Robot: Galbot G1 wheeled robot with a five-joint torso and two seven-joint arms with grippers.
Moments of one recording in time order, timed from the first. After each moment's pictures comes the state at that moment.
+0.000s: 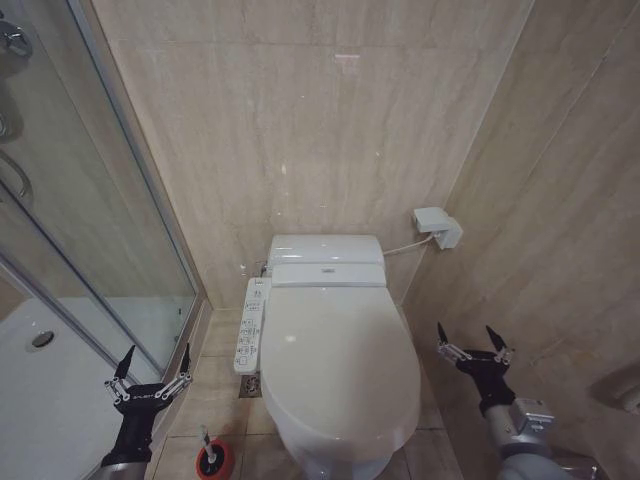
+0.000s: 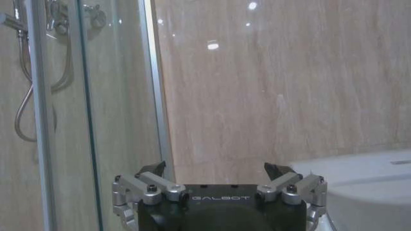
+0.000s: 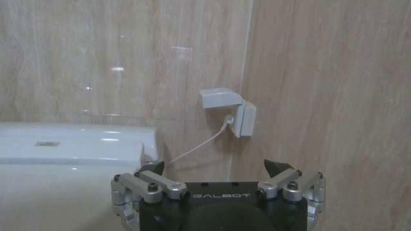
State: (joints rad) left arm 1.77 -1.16 -0.60 -2.07 -0.18 -0.44 -0.28; right arm -1.65 1.36 0.75 2.18 0.24 -0.07 0.12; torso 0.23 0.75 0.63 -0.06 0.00
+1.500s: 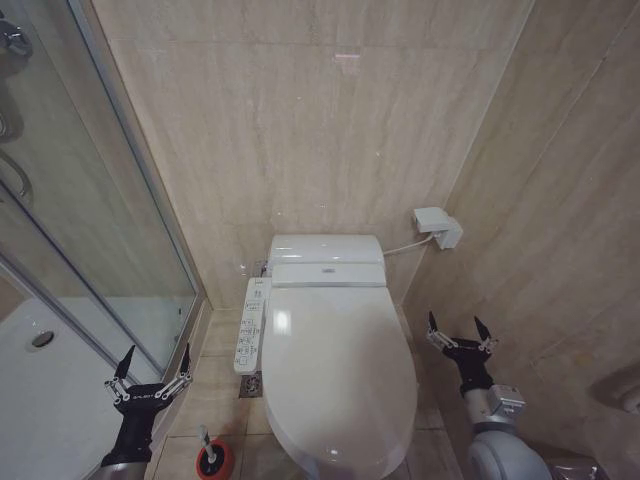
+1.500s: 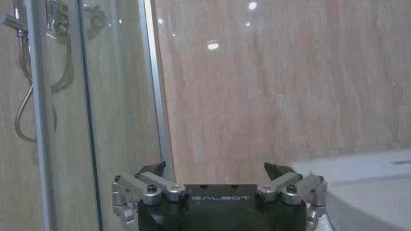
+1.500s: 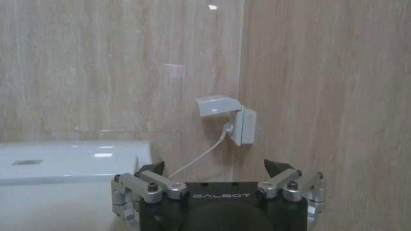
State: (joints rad) left arm 1.77 -1.16 -0.60 -2.07 -0.18 -0.44 -0.28; right arm -1.51 1.40 0.71 2.03 0.21 0.03 0.13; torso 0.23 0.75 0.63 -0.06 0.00
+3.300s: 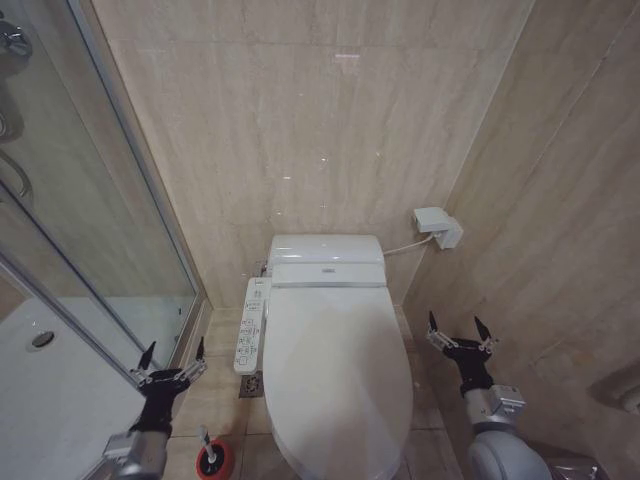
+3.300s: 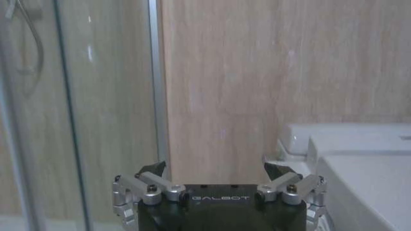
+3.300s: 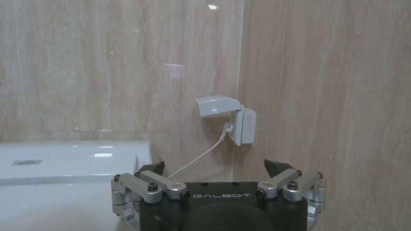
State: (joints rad) left arm 1.62 -1.24 -0.57 -2.08 -0.29 -0.07 -0.23; right arm -1.51 1.40 0.71 2.03 0.21 0.02 0.13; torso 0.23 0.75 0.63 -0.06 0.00
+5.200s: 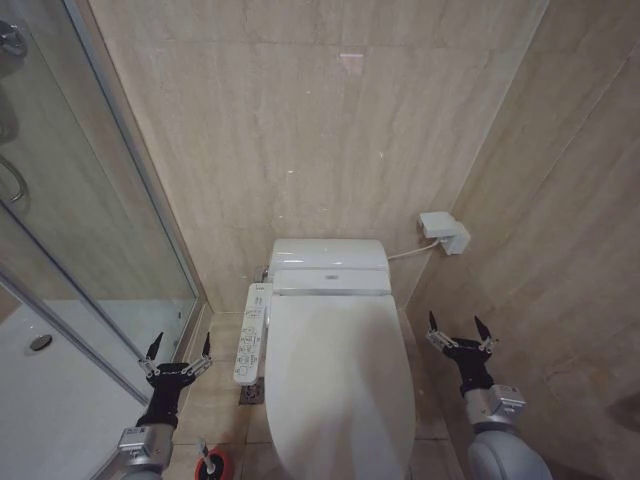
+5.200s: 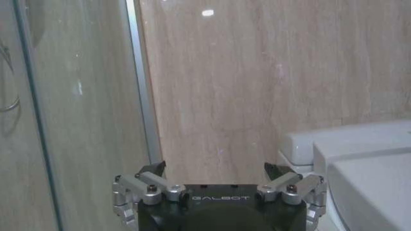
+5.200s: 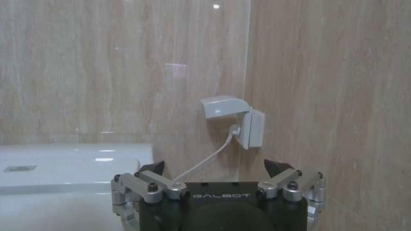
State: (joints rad) left arm 1.57 -1.29 -0.59 -1.99 -0.13 -0.20 -0.14; right arm -1.51 1.40 0.71 2.03 0.21 0.02 0.13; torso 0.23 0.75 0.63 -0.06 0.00
